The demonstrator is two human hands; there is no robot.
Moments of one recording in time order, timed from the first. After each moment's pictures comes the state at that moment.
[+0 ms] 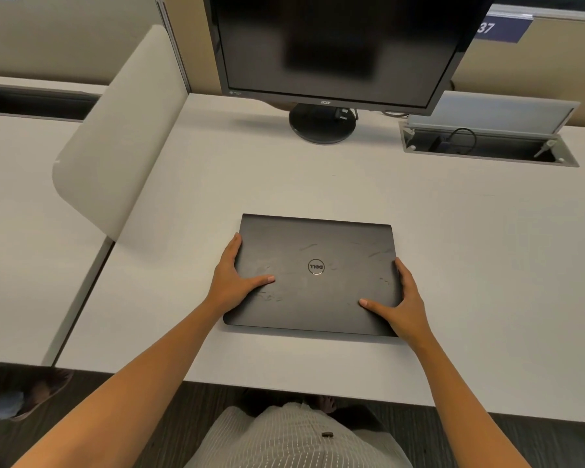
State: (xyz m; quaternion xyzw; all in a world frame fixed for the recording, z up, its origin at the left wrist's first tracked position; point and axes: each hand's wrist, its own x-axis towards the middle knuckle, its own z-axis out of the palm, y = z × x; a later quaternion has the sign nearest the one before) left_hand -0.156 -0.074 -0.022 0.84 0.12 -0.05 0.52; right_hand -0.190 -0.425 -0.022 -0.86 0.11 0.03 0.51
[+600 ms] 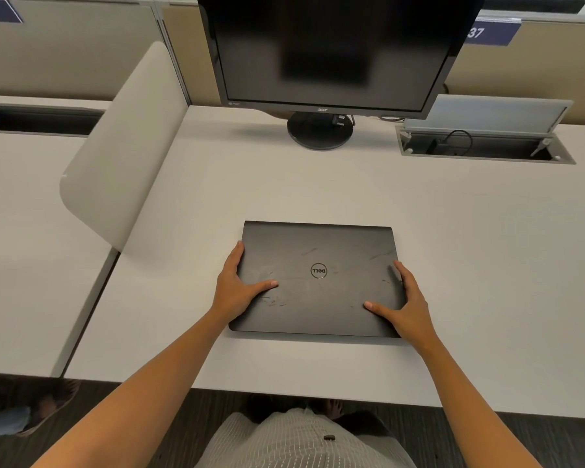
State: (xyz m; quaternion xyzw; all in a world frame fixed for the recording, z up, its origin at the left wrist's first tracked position) left_hand -0.160 -0.076 -0.020 0.84 0.13 -0.04 0.53; right_hand -0.191 -0.428 -0.027 -0.86 0.08 0.03 0.51
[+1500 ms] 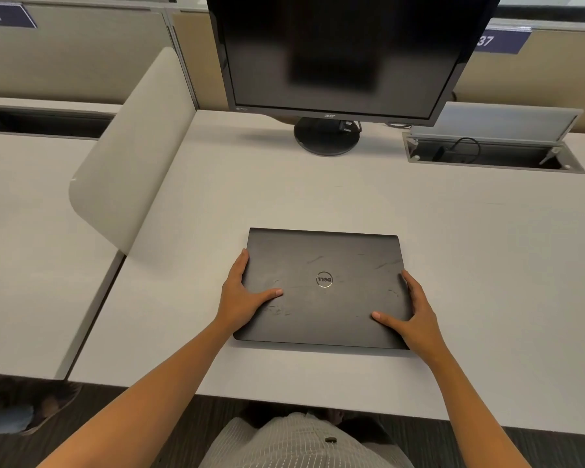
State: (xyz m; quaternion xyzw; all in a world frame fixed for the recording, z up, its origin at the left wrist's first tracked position) left_hand -0.165 -0.077 -0.022 0.84 0.13 -0.03 0.53; right_hand -0.193 -0.434 -0.026 -0.85 0.08 0.05 0.52
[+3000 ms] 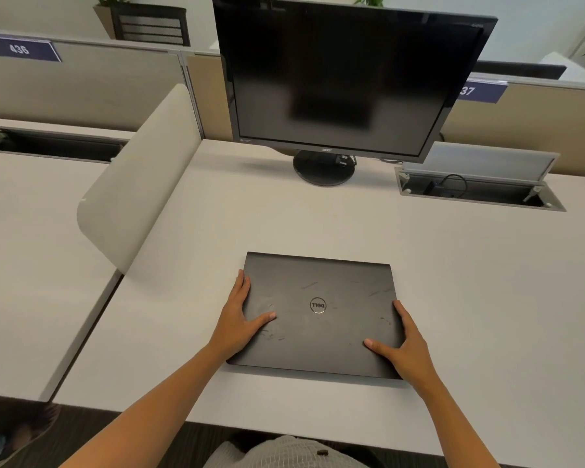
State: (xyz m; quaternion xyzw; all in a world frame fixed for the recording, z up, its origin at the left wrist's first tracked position) left_hand -0.167 -0.077 -0.026 0.88 0.04 -0.04 0.47; right_hand -0.192 -0.430 -0.020 -0.86 0.11 0.06 0.50
